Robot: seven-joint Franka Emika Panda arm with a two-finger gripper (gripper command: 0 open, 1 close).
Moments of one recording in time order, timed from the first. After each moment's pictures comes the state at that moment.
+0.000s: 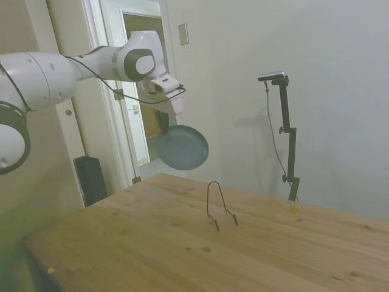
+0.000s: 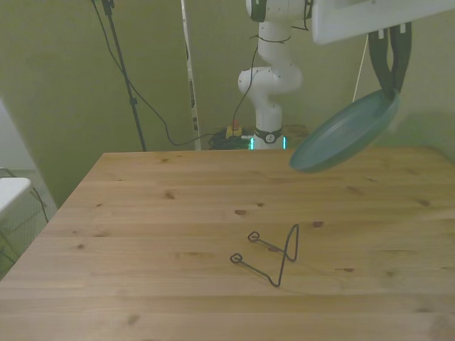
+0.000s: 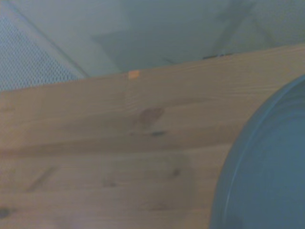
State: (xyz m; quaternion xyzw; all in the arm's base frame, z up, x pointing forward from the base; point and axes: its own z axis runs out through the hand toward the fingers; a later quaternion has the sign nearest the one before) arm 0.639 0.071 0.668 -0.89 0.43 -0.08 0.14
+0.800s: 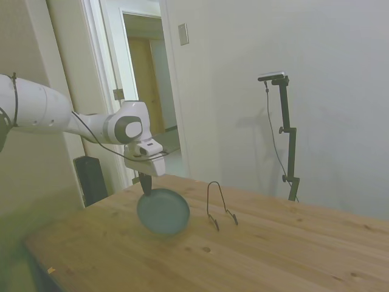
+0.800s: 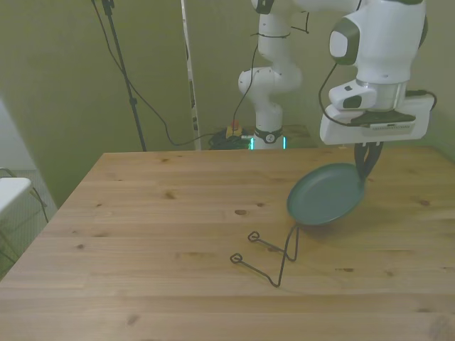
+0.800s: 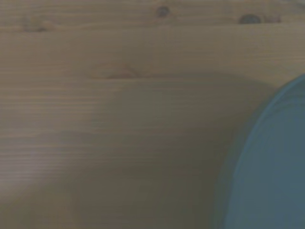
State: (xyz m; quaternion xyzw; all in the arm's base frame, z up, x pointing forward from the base) arm 0.592 0.113 0.446 -0.91 0.42 -0.01 0.02
